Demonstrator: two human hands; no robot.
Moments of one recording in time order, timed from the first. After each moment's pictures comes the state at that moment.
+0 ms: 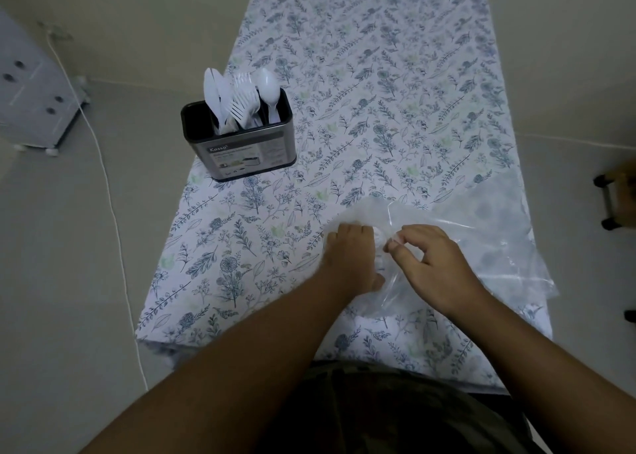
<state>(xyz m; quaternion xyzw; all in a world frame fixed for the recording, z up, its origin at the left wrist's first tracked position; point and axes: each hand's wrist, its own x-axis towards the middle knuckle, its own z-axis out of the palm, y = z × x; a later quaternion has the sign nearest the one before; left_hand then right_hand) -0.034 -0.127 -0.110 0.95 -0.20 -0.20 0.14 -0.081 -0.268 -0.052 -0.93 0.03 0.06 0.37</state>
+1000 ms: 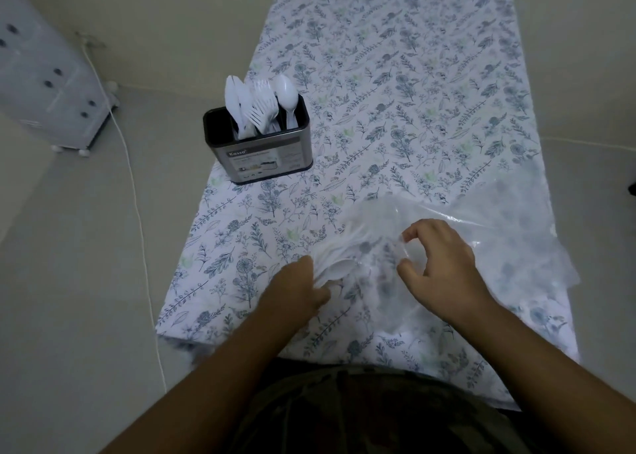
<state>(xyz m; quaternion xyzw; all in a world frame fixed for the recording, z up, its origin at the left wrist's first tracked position) -0.071 -0.023 -0.109 0.94 -0.02 -0.24 0.24 -0.076 -0.267 -0.062 -0.95 0.01 0.05 0.30</state>
